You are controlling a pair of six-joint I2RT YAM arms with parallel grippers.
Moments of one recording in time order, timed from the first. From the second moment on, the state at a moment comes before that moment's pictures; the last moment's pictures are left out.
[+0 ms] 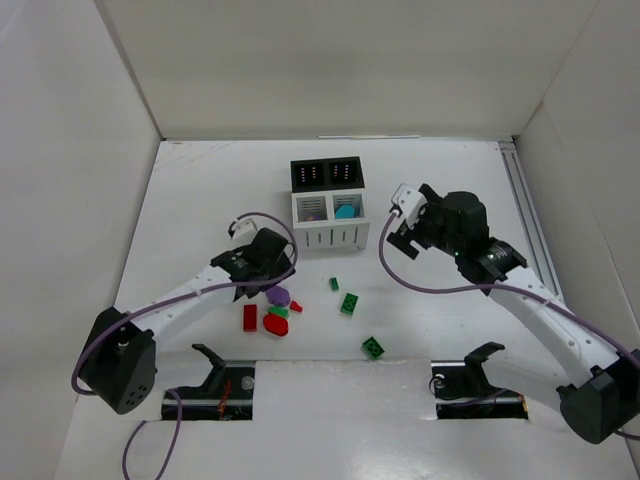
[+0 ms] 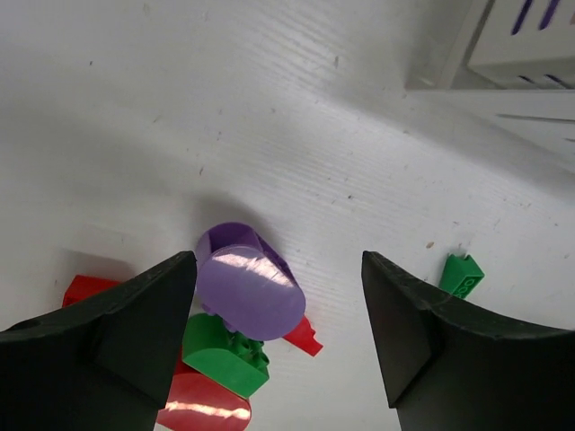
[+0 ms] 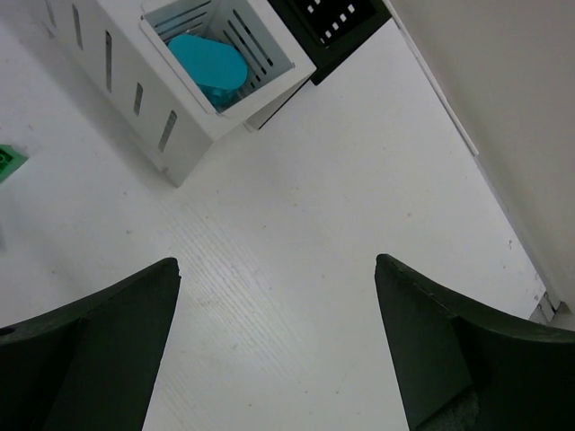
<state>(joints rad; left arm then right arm) -0.64 1.21 0.72 -0.56 -0.35 -1.03 0.48 1.03 0.90 -0.29 -0.13 -0.59</state>
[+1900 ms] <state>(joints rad) -0.61 1.61 1.32 -0.53 -0.50 -0.91 0.42 1.00 0.85 -0.30 -0.15 -0.58</state>
